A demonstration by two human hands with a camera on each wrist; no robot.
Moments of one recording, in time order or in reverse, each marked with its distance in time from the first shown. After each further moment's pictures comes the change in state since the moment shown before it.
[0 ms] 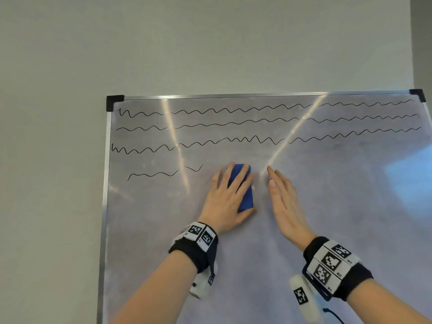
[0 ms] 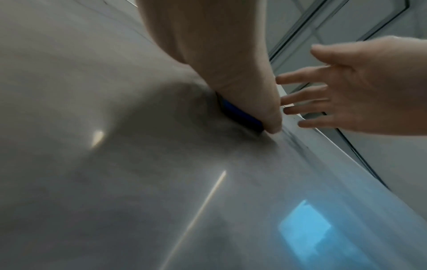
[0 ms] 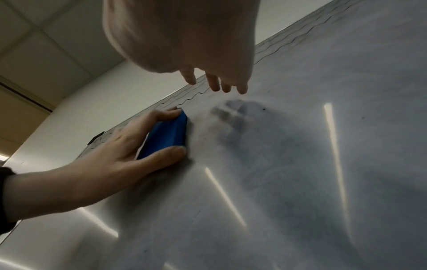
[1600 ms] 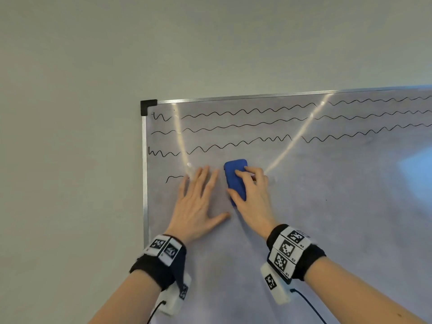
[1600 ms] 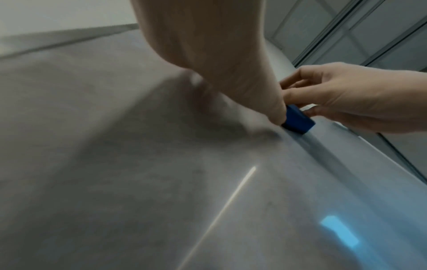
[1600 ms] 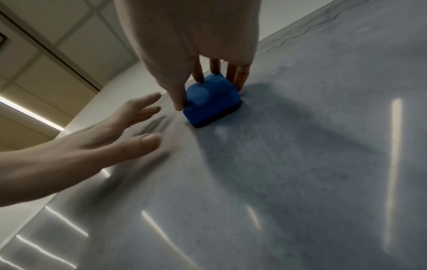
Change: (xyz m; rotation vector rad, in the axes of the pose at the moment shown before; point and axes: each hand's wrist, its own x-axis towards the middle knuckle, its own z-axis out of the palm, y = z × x) left_hand -0.097 -0.118 -0.024 -0.131 0.103 -0.156; right_hand 0.019 -0.062 0.134 -0.258 0.141 -0.284
